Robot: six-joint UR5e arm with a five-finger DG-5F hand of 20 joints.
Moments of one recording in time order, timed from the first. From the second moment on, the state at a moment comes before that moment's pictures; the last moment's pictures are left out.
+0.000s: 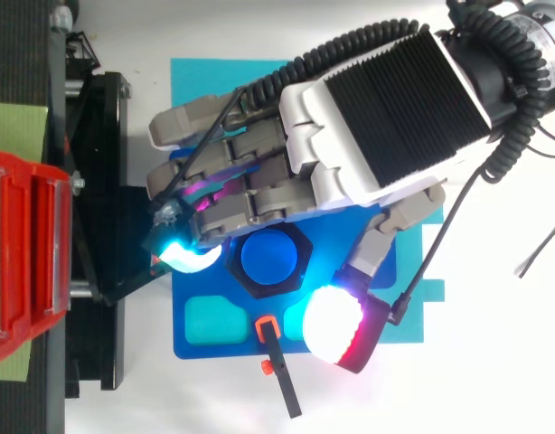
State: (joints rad) arm -0.04 -2.37 -1.08 -2.65 -2.15 -1.24
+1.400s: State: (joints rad) arm -0.09 -2.37 -1.09 -2.67 -2.20 -1.25
